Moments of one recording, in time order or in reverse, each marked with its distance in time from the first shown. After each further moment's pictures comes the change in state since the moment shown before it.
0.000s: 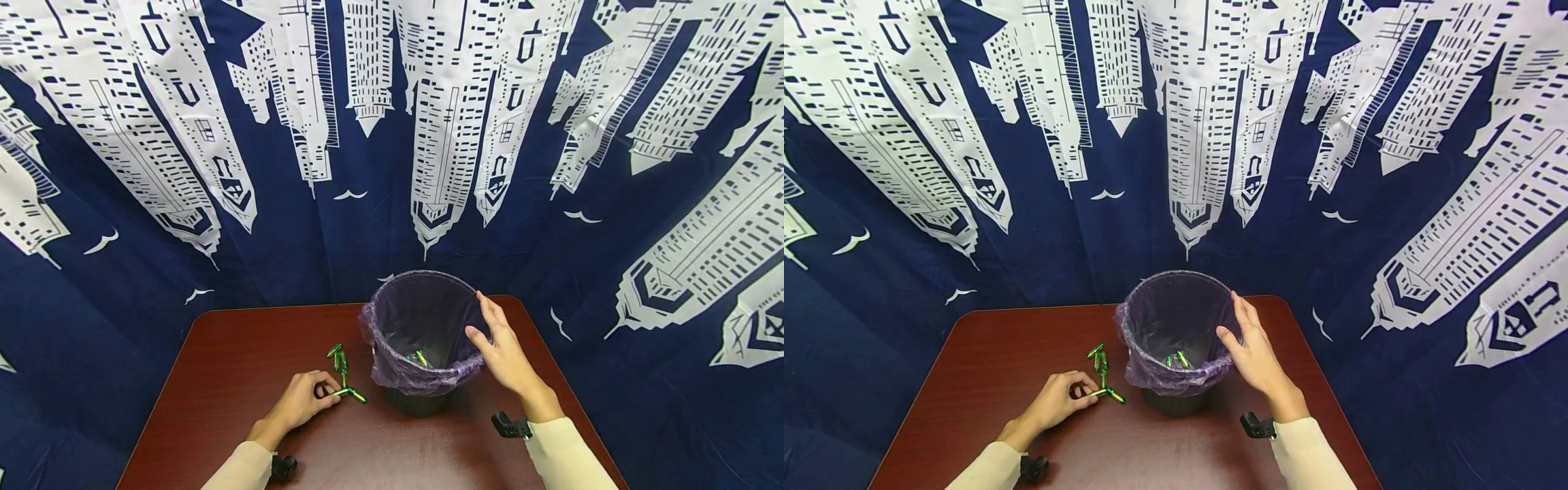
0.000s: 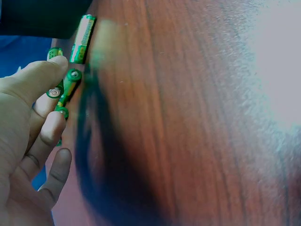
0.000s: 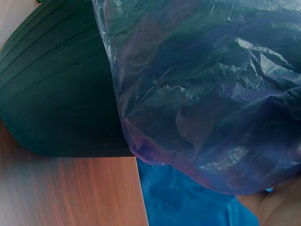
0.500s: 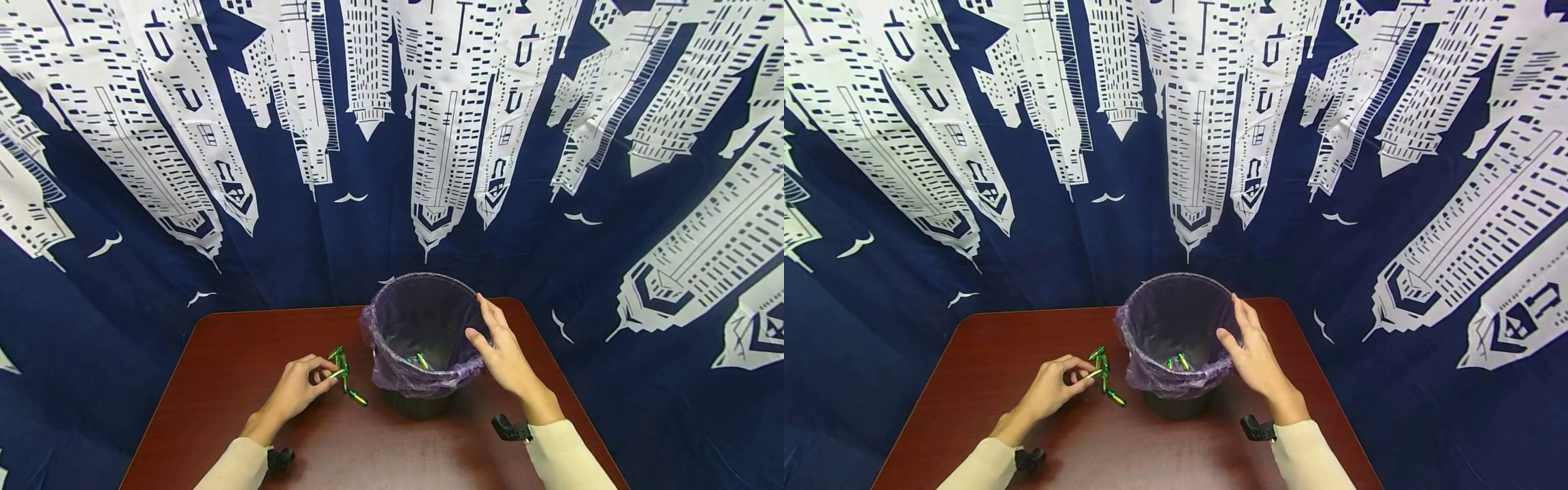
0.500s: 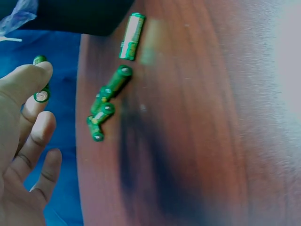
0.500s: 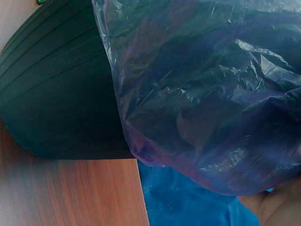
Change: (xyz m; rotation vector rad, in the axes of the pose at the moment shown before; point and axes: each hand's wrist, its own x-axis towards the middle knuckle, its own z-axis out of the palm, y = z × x) left_hand 0.009 0.022 -0.023 0.020 0.179 0.071; right_hand 0.000 -0.001 0.000 0.016 -0.001 -0.002
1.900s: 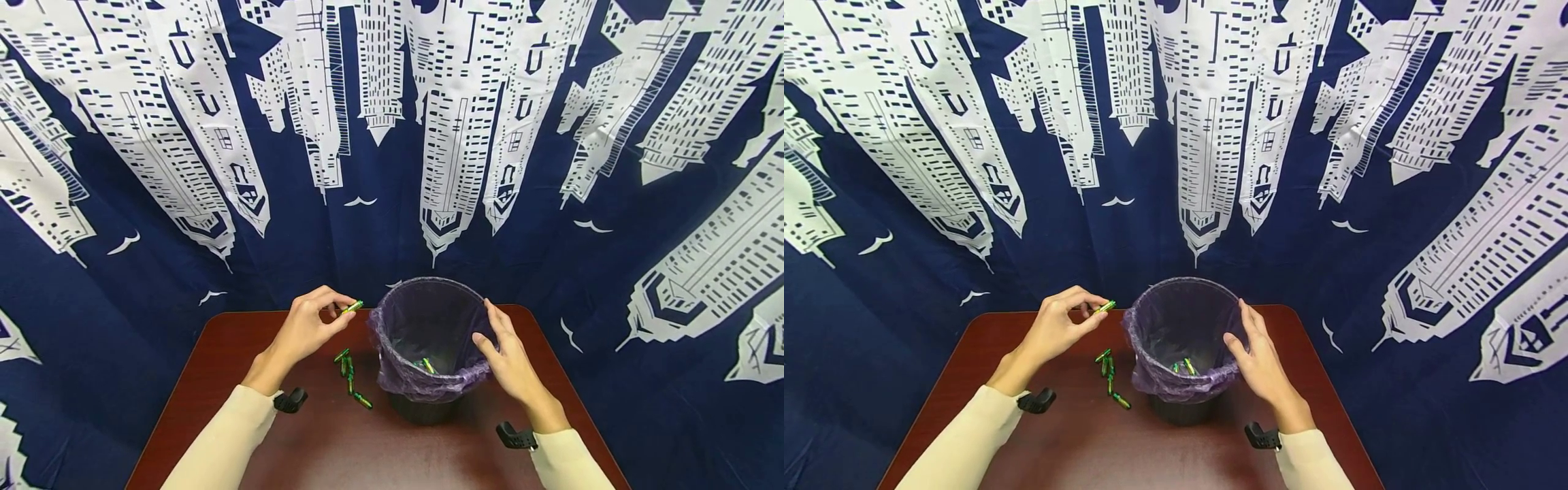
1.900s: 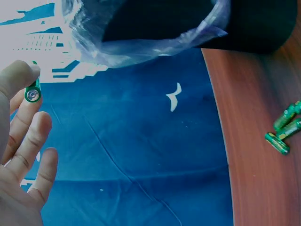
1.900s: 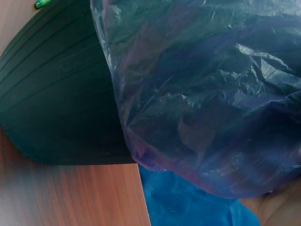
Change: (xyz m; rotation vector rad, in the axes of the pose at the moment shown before) left_hand 0.085 0.109 -0.084 0.045 0.218 0.364; right_hand -0.002 0.001 0.002 0.011 0.019 -0.010
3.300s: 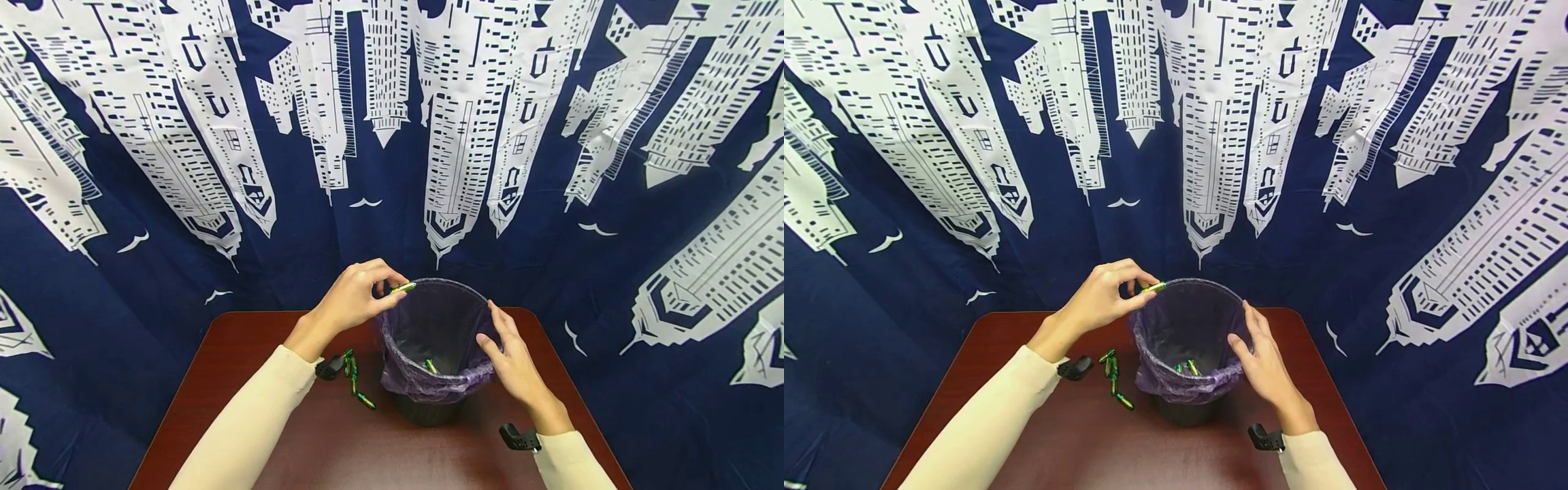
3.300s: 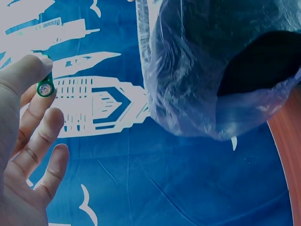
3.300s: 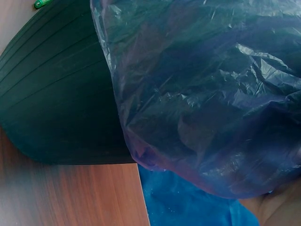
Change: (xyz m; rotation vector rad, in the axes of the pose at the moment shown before) left_hand 0.081 0.060 0.016 0.086 -0.164 0.174; right_hand 0.000 -0.003 0.000 -0.009 -0.003 0.004
